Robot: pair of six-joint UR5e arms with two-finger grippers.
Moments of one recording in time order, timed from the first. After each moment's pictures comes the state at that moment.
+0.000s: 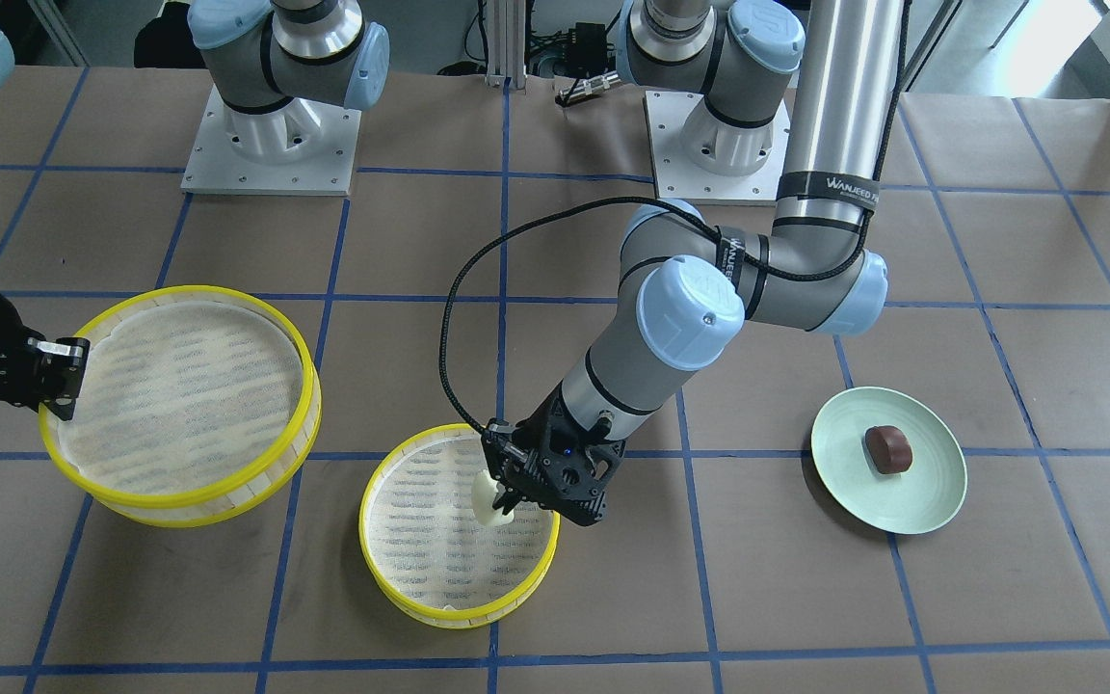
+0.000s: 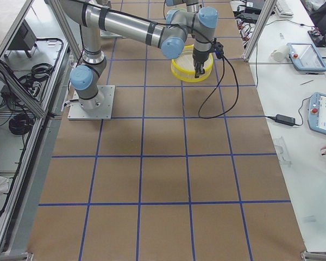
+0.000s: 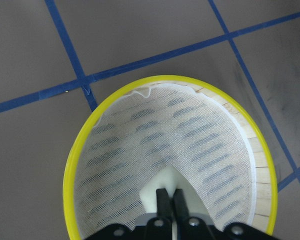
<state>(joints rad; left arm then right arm) -1.76 -2.07 -1.63 -0.70 1.16 0.14 1.32 -1.35 1.53 -1.78 -1.56 -0.37</state>
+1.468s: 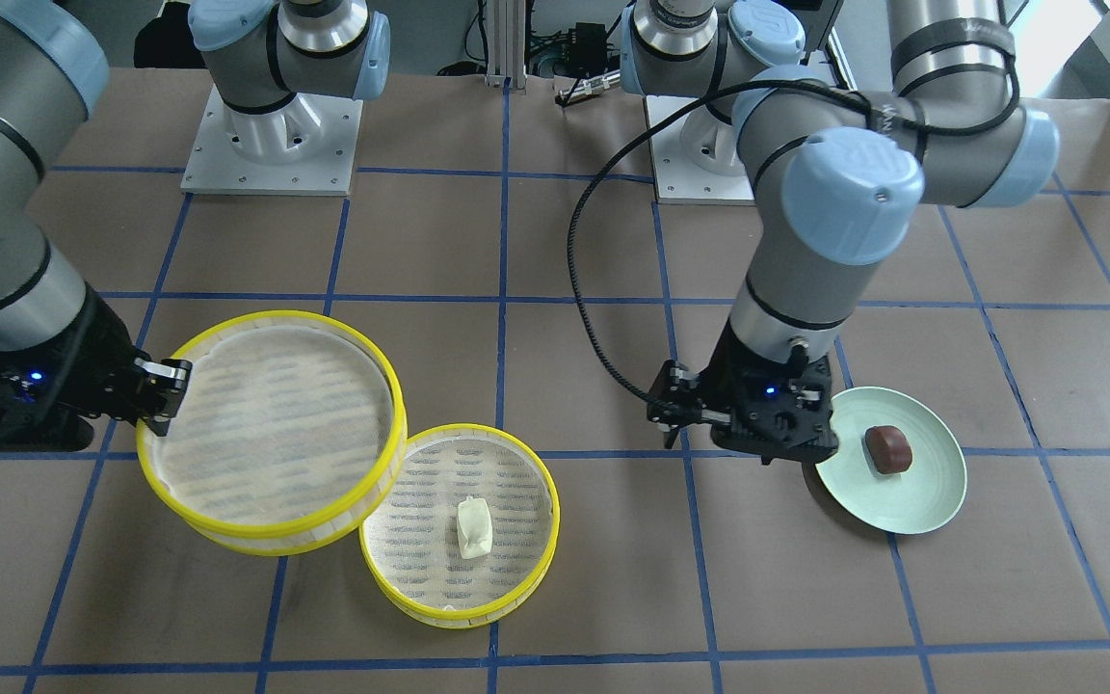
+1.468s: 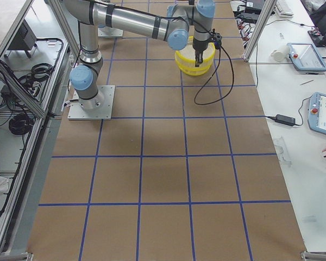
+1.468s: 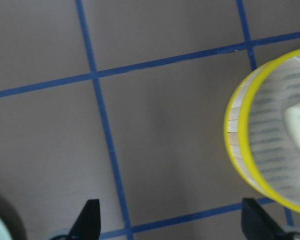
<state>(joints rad) -1.60 -1.84 -1.59 -1.11 1.54 0.13 1.46 -1.33 1.53 -1.83 -1.53 -0.10</state>
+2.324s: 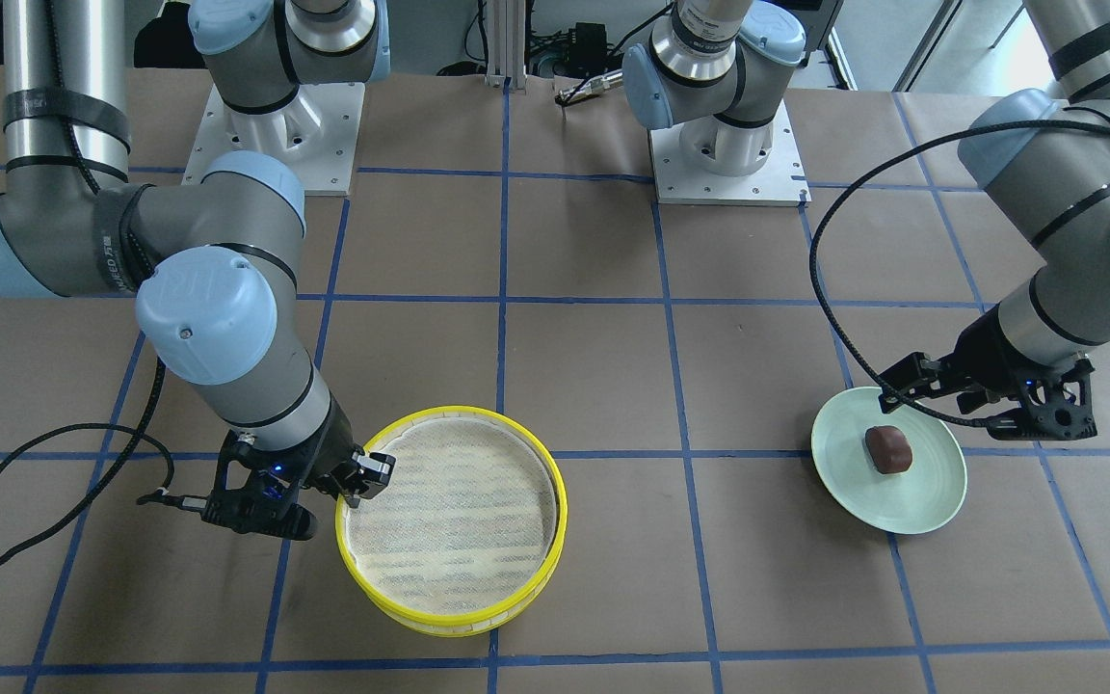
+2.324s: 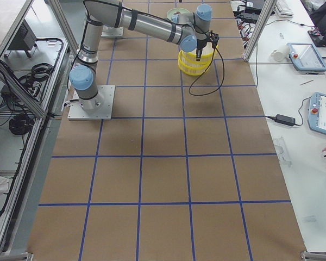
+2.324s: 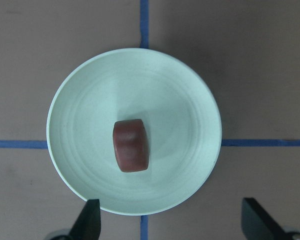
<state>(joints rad) -1.17 -1.82 -1.71 -1.24 1.55 0.39 1.67 -1.13 1.53 -2.07 -1.48 0.32</state>
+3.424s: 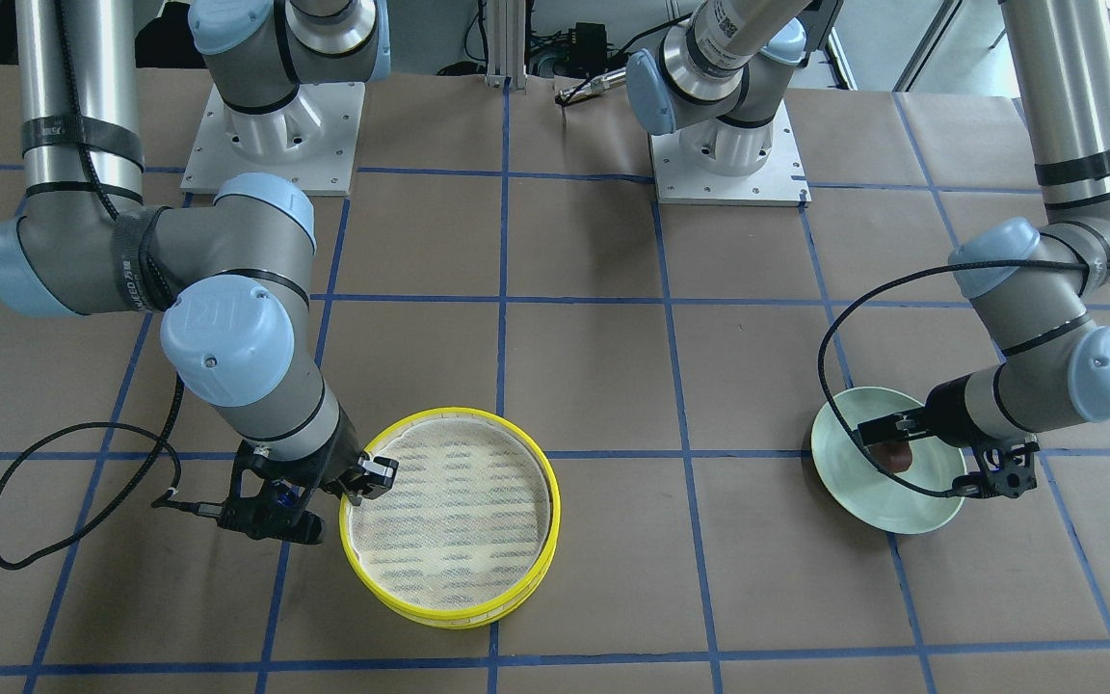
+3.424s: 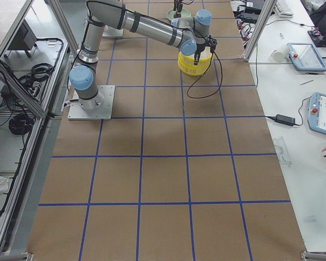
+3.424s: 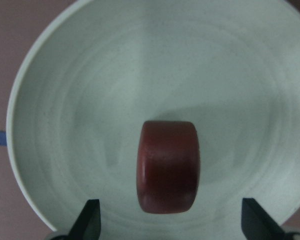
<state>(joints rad) -1.11 -2.03 -1.74 -1.19 1.57 0.28 1.68 -1.11 1.56 -2.07 -1.51 0.31</state>
